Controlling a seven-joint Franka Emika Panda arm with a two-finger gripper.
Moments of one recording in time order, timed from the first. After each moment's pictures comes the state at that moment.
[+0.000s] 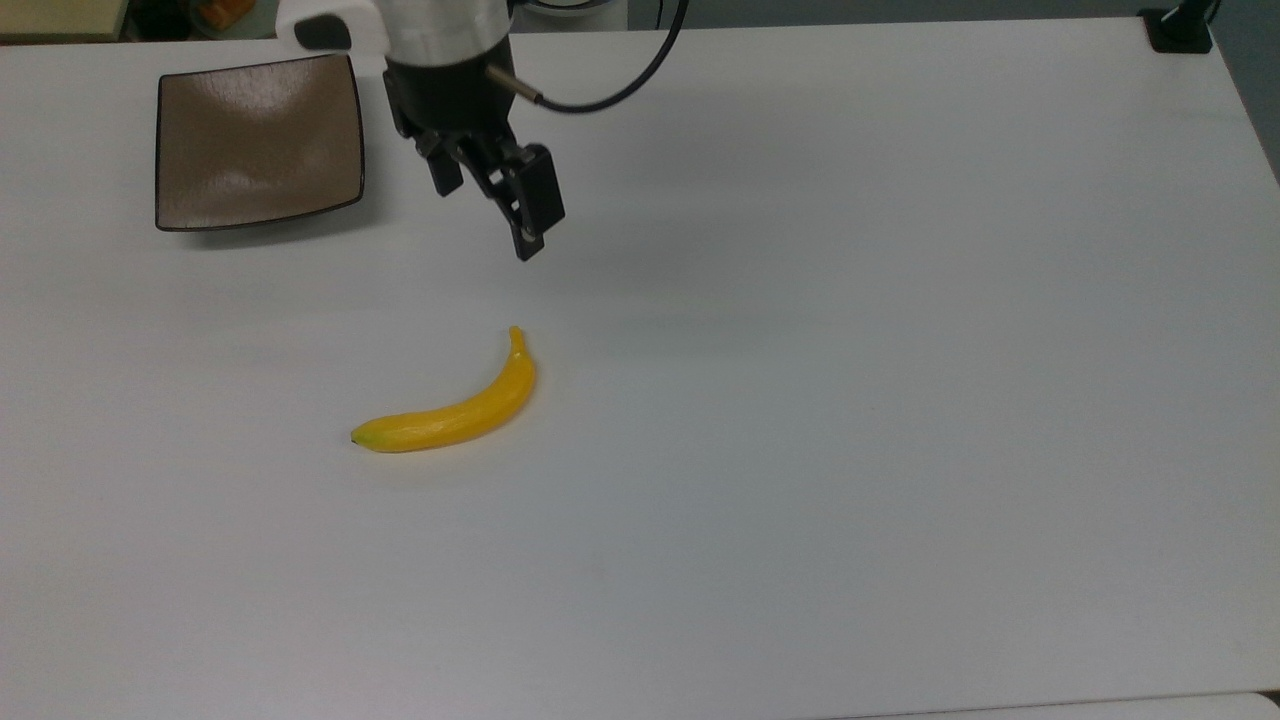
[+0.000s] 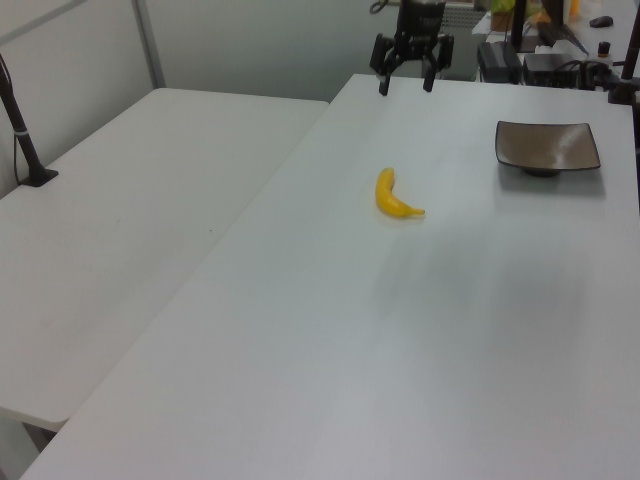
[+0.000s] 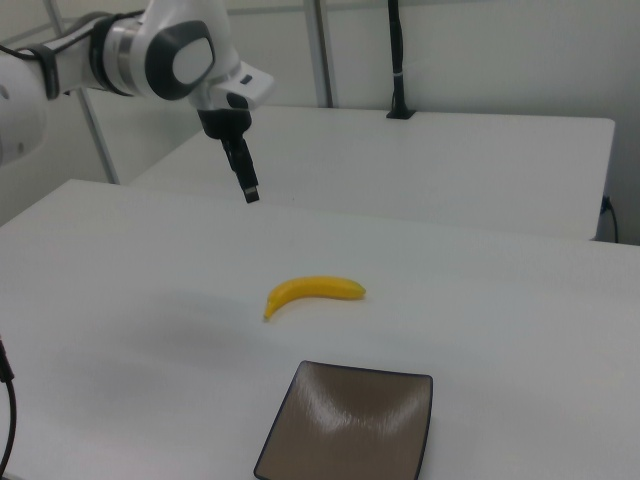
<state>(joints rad) 0.10 0.33 -0.07 -1.35 0.07 1.84 0.73</state>
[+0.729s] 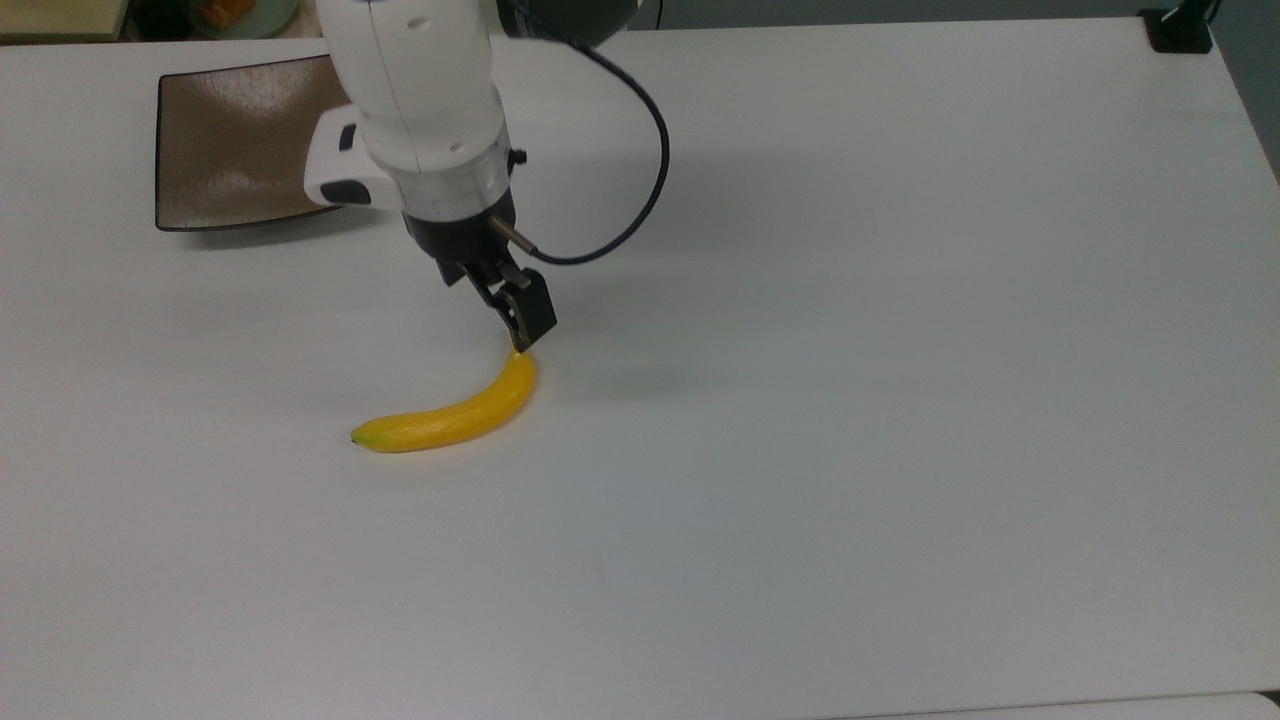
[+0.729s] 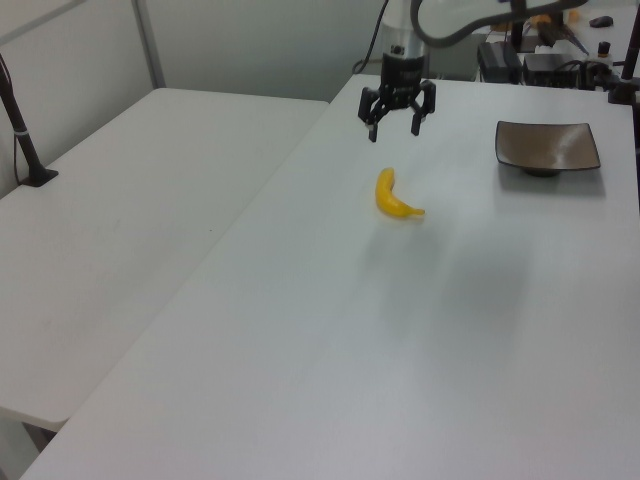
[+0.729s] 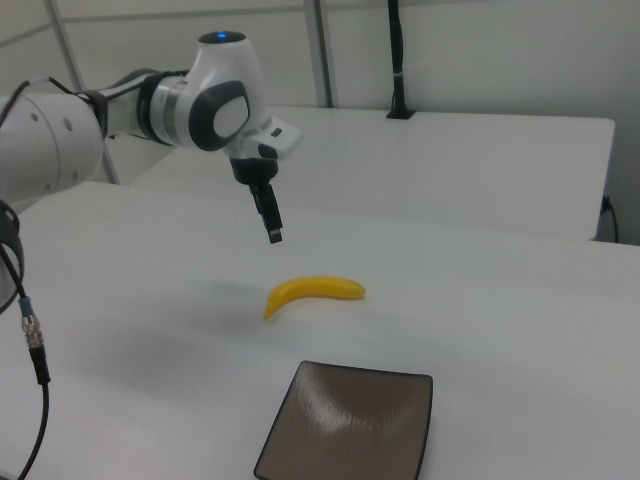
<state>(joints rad) 0.09 0.49 -0.07 -1.34 0.07 1.93 0.73</state>
